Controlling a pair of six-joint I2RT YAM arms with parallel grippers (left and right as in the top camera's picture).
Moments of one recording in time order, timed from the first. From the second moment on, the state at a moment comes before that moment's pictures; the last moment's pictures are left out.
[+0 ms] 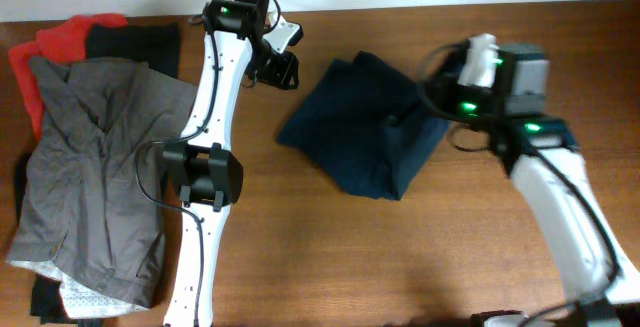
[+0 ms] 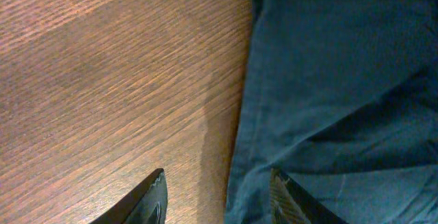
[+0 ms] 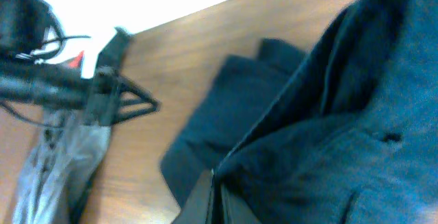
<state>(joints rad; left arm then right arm) -0.22 2.75 2.91 -1.51 0.32 0.22 0.07 1.46 1.18 -0.39 -0.43 0.39</state>
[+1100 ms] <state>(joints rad) -0.21 2.75 2.91 -1.53 0.27 0.22 0.35 1.99 1.28 0.26 -0.42 0.56</state>
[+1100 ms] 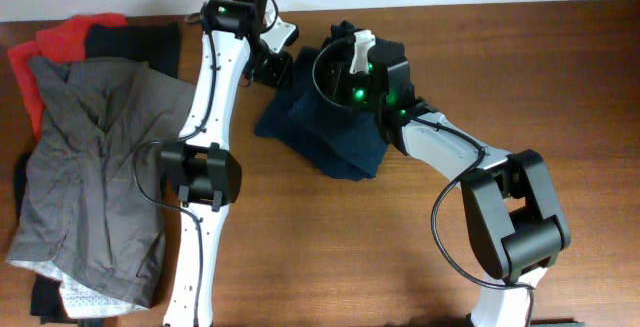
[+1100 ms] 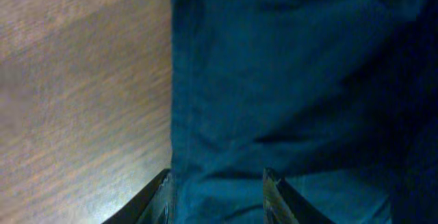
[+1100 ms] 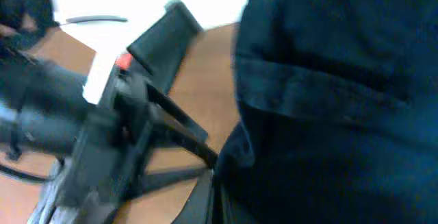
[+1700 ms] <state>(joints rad) -0.12 2.75 2.97 -1.57 0.26 0.22 0.12 1.66 1.29 -0.35 -0.45 0.33</state>
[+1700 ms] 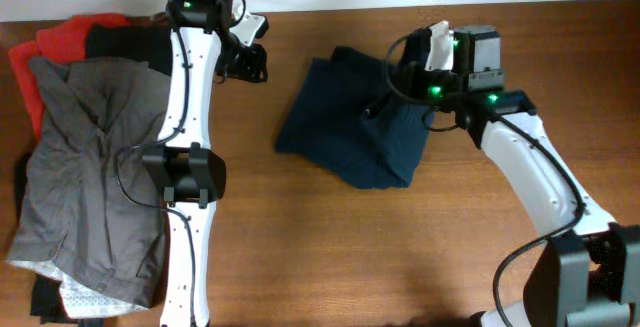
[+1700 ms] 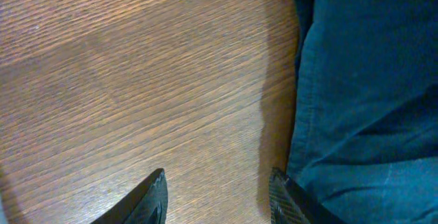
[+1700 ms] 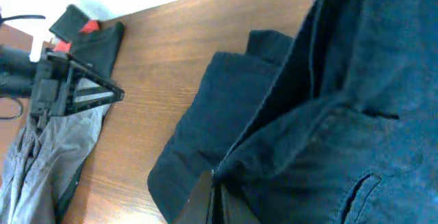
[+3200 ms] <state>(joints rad) -0.13 2.75 2.97 -1.56 0.26 0.21 -0.30 1.55 1.54 -1.10 -0.45 0.01</state>
